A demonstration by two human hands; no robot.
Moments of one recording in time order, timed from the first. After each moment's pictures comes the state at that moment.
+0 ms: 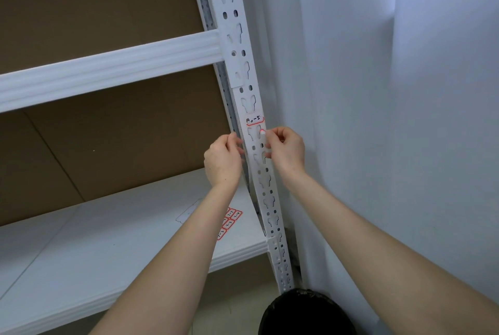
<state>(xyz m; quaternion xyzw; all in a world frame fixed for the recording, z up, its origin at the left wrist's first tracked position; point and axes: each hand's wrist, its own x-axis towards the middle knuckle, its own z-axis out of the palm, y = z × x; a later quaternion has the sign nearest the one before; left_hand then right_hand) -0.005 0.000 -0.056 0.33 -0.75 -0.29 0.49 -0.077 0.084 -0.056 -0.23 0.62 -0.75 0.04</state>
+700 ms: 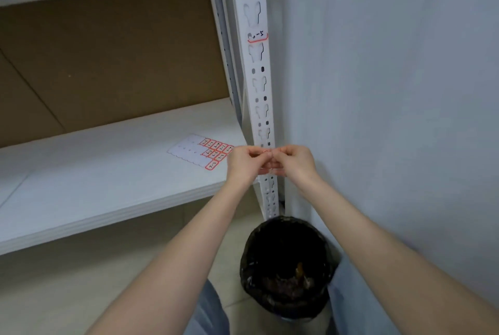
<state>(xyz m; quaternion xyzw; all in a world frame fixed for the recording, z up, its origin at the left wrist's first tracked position) 0.033 0.043 -0.183 0.31 -0.72 -0.56 0.26 -0.039 0.133 -0.190 -0.21 0.70 -0.65 0.23</state>
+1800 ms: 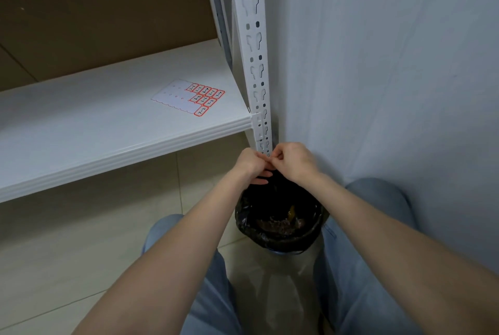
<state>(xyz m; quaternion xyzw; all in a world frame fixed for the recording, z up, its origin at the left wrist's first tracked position) 0.062 0.076 -0.277 0.43 -0.70 -0.57 -0.02 -0.016 0.164 -0.291 -0.34 0.89 -0.27 0.15</state>
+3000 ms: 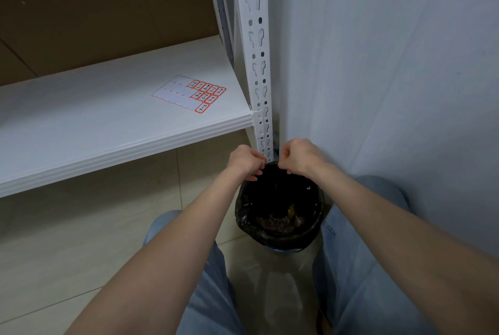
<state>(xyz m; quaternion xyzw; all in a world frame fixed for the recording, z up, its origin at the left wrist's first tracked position) 0.065 0.061 -0.284 0.44 -0.76 -0.47 -0.02 -0.028 0.171 -0.278 -0.33 0.90 -0.20 0.22</state>
